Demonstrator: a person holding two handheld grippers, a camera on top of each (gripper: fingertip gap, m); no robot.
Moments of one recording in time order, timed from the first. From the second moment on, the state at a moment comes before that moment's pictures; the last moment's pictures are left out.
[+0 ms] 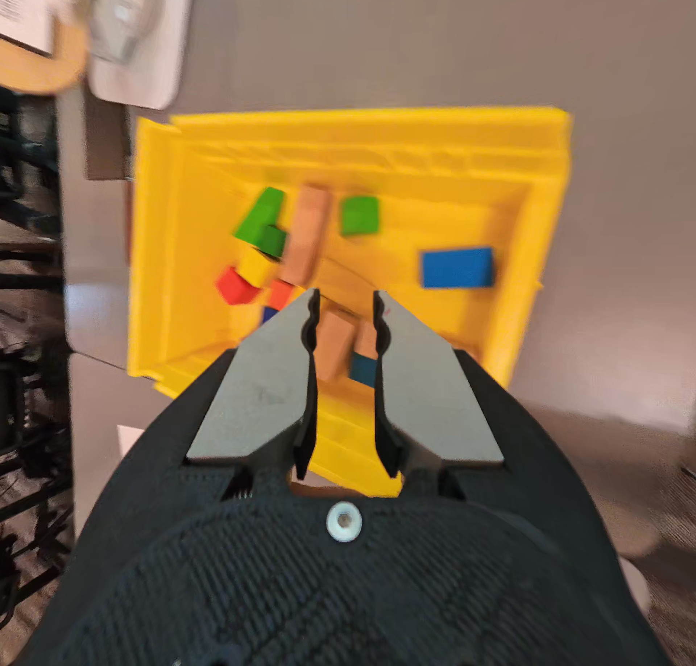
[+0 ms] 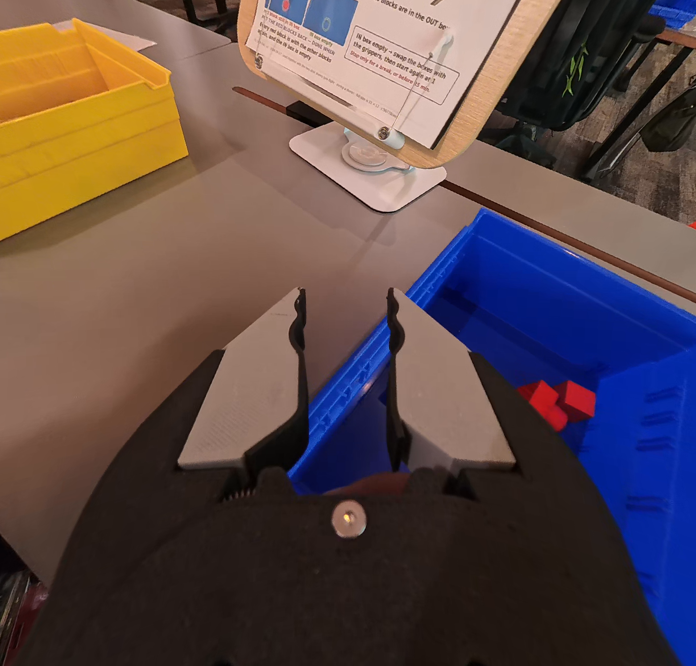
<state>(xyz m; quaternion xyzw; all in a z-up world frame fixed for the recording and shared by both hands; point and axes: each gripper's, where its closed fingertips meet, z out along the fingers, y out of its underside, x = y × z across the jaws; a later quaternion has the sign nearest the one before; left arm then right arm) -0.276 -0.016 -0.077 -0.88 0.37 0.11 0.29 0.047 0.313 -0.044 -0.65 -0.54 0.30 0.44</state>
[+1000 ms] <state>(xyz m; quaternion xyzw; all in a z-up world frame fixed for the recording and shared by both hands) -0.404 0.076 -0.182 -0.99 -0.04 0.04 0.11 0.070 0.296 -0.021 -0.62 -0.55 0.31 0.47</state>
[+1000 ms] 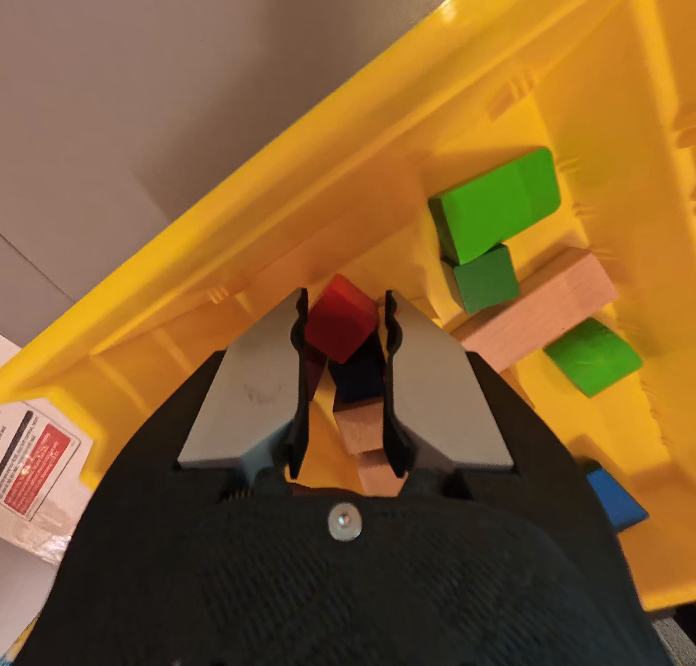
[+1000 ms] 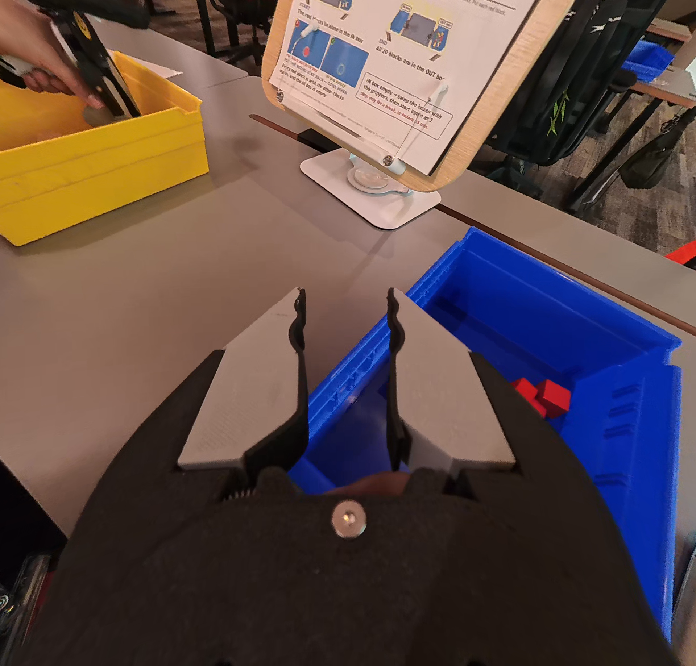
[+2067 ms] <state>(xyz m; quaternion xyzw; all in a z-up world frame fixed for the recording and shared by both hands) -0.418 0.061 -0.177 -0.99 -0.04 0.08 0.07 0.062 0.277 -0.027 -0.60 -0.58 0.31 0.45</state>
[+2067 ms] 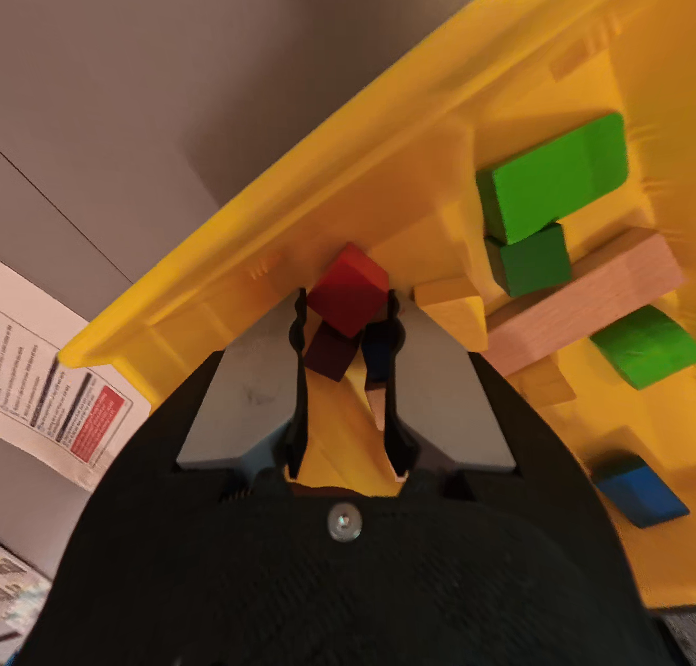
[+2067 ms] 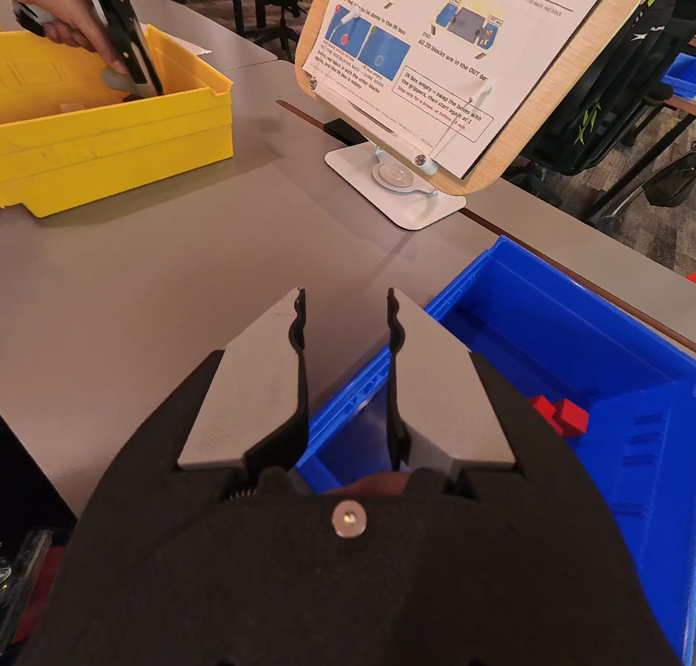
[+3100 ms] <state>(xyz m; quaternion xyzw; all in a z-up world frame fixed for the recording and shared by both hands) 0.009 0.097 -0.026 -0.64 0.31 0.30 0.63 -0.016 0.084 -0.029 -0.51 -0.58 0.59 0.25</state>
